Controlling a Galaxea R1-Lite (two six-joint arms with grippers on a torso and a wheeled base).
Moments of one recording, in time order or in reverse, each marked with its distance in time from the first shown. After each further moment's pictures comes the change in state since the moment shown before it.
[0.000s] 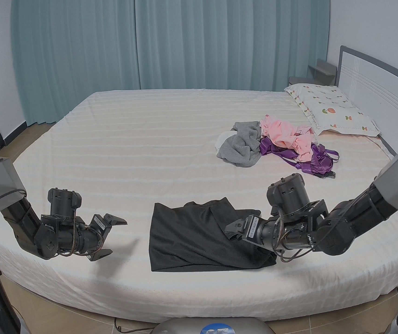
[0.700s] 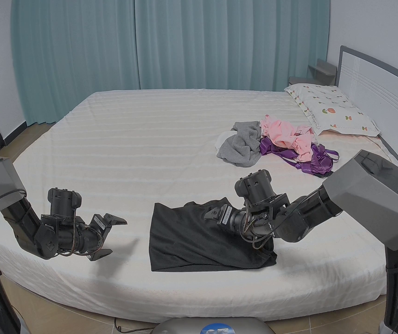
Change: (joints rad) left arm 0.000 0.000 -0.001 0.000 0.001 0.000; right arm -0.019 0.275 -0.348 0.036 0.022 0.023
